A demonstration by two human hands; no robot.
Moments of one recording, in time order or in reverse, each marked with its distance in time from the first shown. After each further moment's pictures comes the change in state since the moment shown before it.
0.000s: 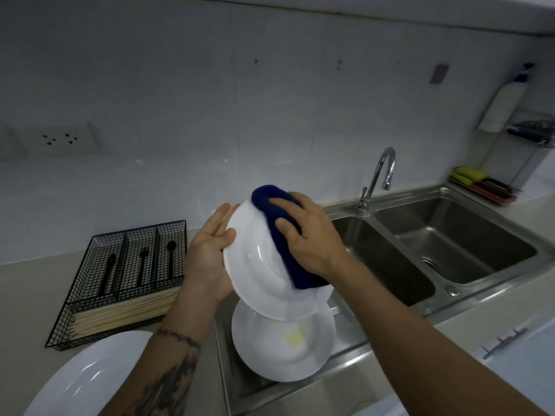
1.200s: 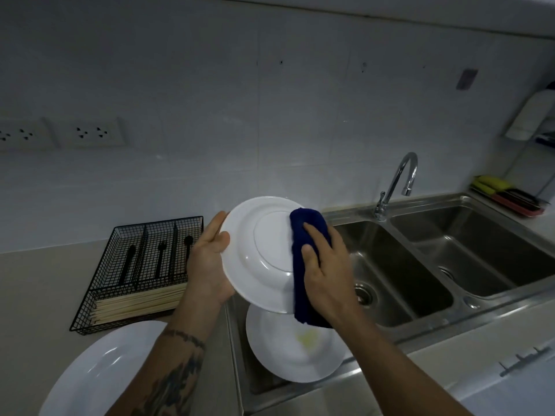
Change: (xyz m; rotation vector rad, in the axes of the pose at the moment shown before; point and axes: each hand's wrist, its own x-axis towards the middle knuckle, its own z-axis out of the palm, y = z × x) left_hand 0.004 0.007 -0.036 0.013 0.117 0.015; right_hand -0.055 -0.015 0.037 0.170 0.104 0.292
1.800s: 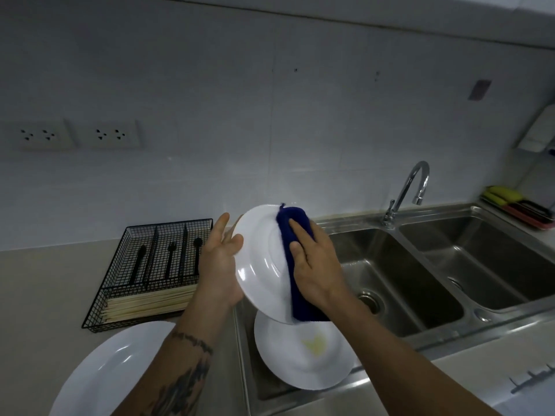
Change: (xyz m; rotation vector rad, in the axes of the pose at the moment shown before) left_hand -0.006 0.008 0.000 0.052 0.012 0.030; right_hand 0.024 -0.019 0.020 -0.130 -0.169 -0.131
